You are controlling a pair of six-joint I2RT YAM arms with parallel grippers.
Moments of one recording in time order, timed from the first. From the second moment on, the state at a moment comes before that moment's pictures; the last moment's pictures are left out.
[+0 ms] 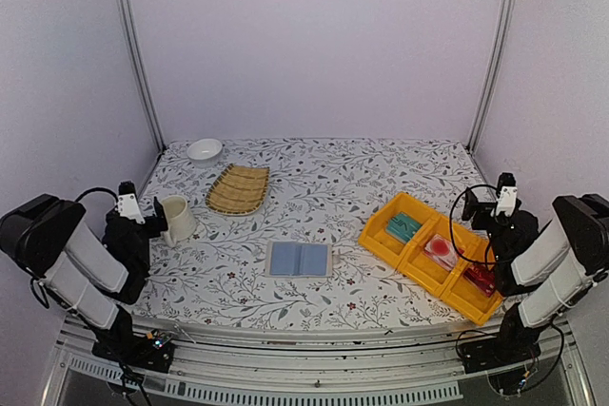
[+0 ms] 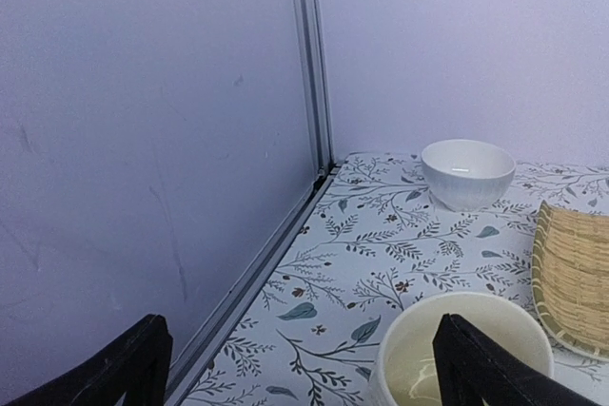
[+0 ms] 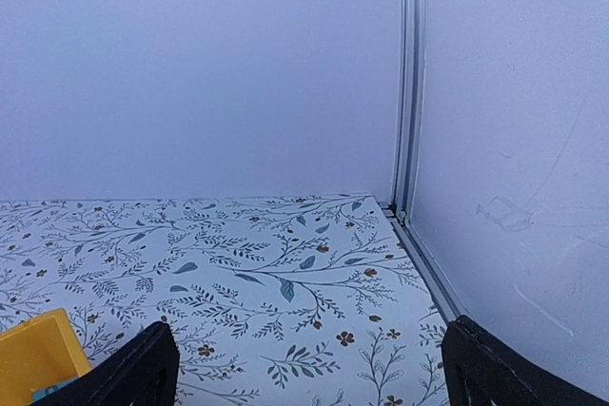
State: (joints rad) left arm -0.18 1.54 0.05 1.49 -0.59 0.11; right arm 0.02 1.53 0.09 1.50 0.09 0.00
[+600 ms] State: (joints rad) left arm -0.18 1.63 0.04 1.53 -0.40 0.18; right arm 0.02 1.53 0.21 1.34 0.07 -0.01
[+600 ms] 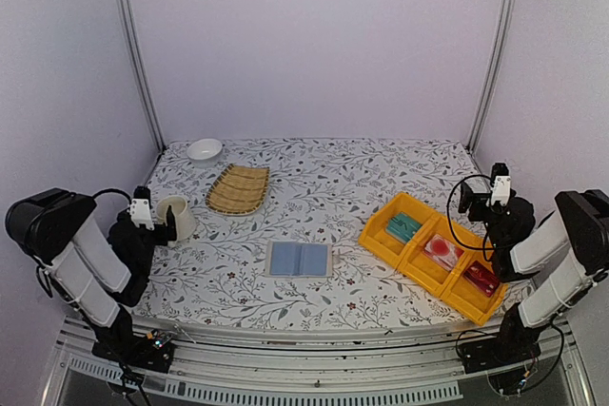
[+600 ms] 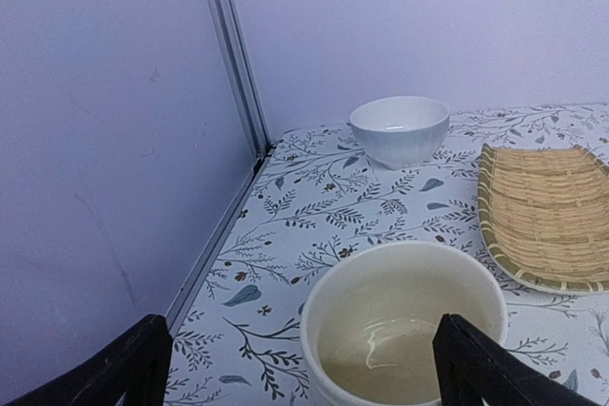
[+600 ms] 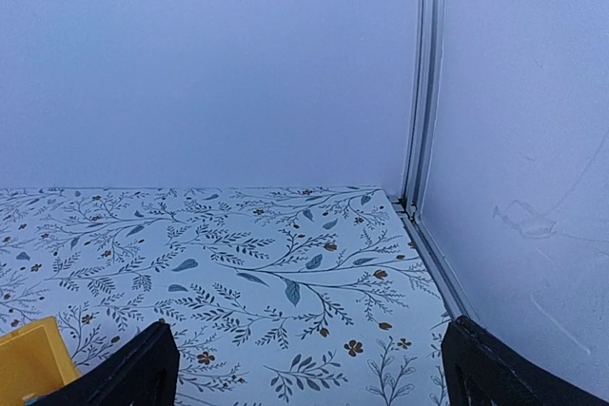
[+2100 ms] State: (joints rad) left arm -0.11 1.58 0.12 1.53 -0.34 0.11; right arm 0.02 1.53 0.21 1.33 0.07 -0.01
